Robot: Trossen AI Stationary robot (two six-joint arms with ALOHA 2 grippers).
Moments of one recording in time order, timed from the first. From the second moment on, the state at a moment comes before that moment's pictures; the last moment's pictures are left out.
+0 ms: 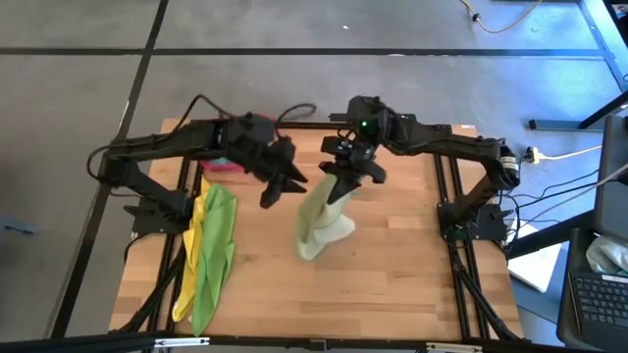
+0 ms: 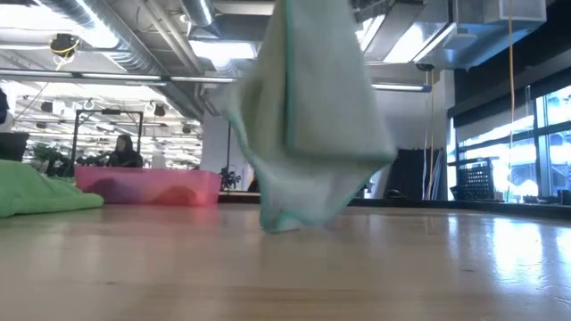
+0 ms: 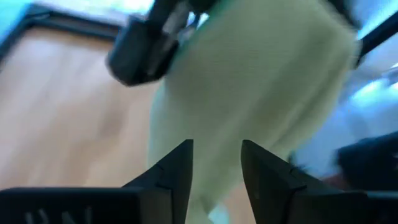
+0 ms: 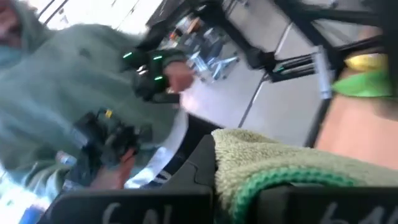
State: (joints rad) left arm 0.09 1.40 1.60 -0.77 0.27 -0.18; right arm -0.19 1.66 1.63 -0.20 -1.24 0.67
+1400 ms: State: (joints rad) left arm 0.07 1.33 1.28 -0.13 0.18 -0.04; right arm -0.17 1.60 2.06 -1.04 -0.24 0.47
